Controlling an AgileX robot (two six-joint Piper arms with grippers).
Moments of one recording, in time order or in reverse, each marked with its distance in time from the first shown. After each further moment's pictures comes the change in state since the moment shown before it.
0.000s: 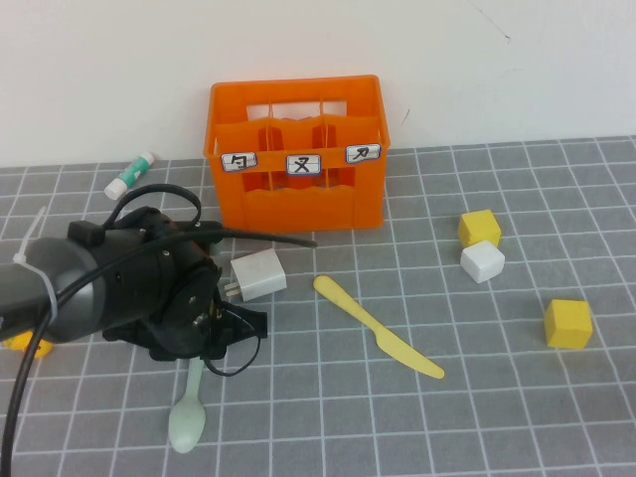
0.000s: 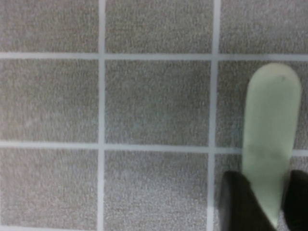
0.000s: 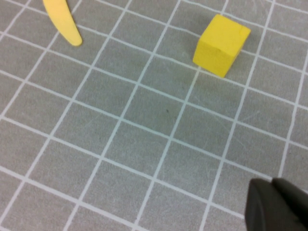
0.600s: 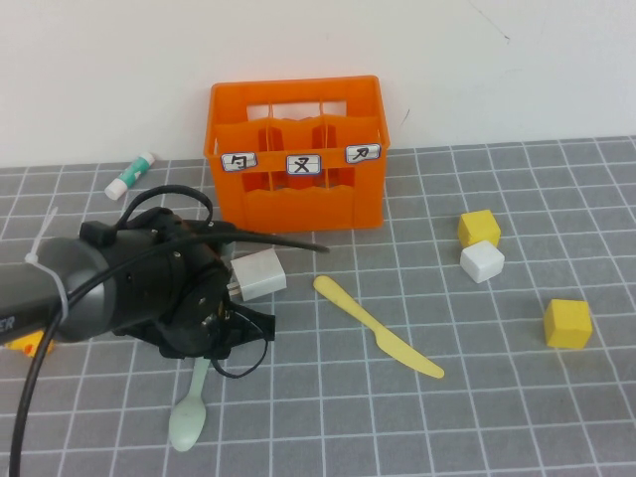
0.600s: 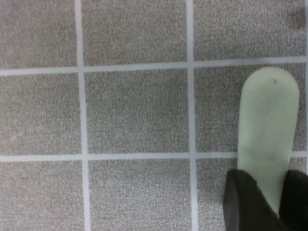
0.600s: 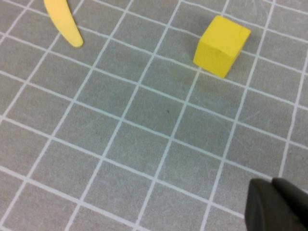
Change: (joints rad) right arm 0.000 0.000 0.000 0.005 0.000 0.000; left arm 0.000 0.032 -0.010 0.007 0.009 0.027
